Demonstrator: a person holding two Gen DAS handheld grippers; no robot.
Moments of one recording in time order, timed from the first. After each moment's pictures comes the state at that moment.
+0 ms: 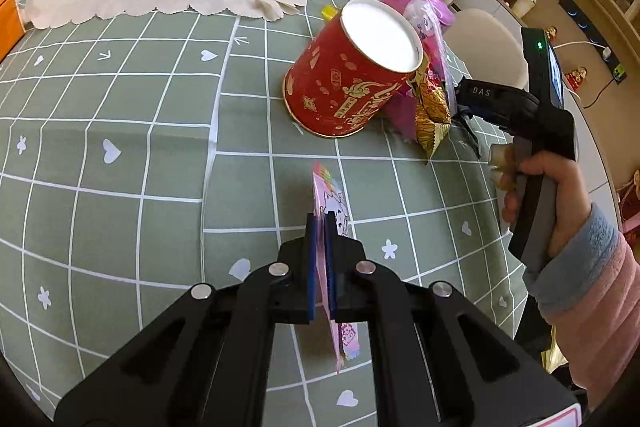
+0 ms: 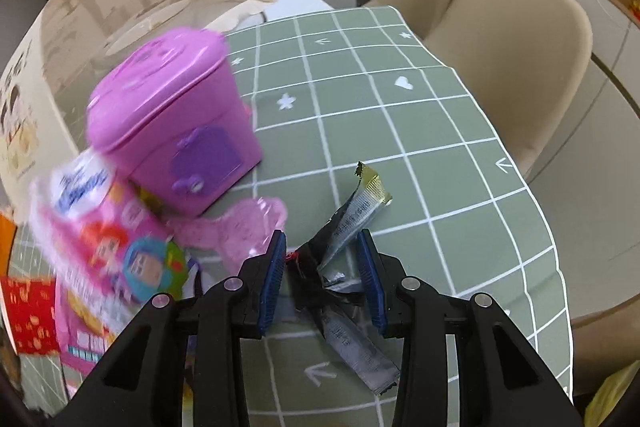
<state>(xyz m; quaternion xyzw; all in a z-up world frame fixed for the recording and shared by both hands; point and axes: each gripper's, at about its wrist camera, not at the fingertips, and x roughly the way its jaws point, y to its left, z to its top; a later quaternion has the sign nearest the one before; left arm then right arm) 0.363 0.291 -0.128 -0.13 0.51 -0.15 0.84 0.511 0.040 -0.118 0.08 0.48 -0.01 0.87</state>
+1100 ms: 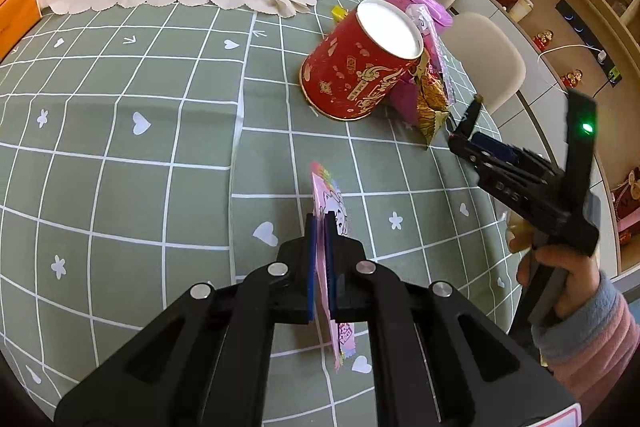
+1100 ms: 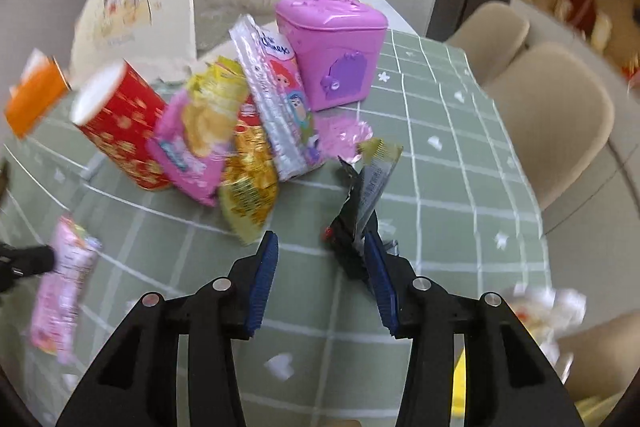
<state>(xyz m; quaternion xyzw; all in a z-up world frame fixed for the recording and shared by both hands) 0.342 0.307 -0.124 -0.14 0.50 -0.15 0.84 0.423 0.090 -0.110 -0.09 0.45 0.07 0.89</state>
